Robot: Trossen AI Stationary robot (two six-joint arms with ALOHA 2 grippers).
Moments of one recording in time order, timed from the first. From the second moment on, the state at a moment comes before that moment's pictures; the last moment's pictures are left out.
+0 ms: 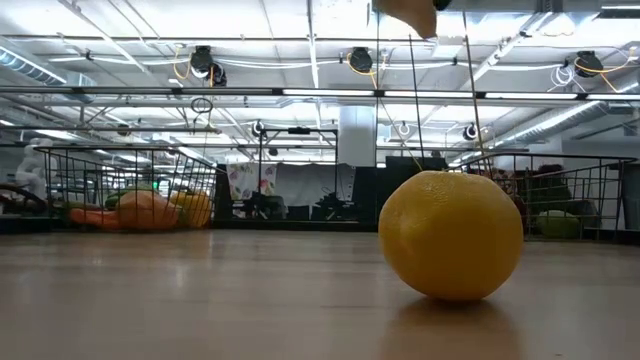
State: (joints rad) left arm -0.58 1.59 1.15 -0.05 -0.59 0.55; right arm 0.45 1.54 1.32 -0.55 0.35 0.26
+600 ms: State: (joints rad) left arm -0.55 1.78 1.15 0.32 -0.65 1.03; right arm 0.43 1.54 1.32 -0.55 0.18 0.31
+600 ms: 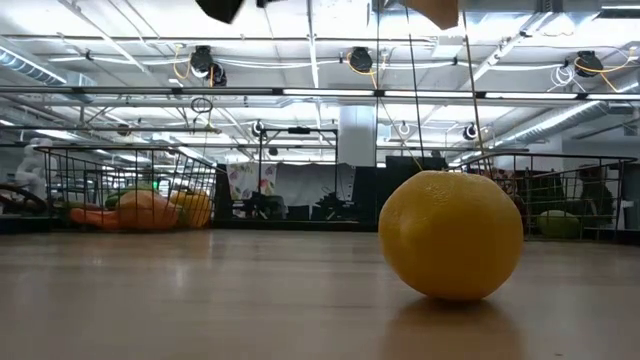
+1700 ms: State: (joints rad) left arm -0.41 1.78 1.16 0.34 -0.49 1.22; right arm 0.40 1.54 1.32 -0.54 0.18 0.34
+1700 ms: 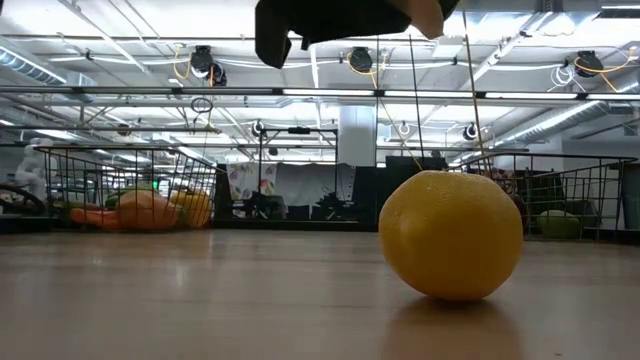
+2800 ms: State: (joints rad) left arm -0.42 1.78 1.16 0.33 -0.45 1.20; right arm 0.40 1.54 1.32 -0.54 0.18 0.35
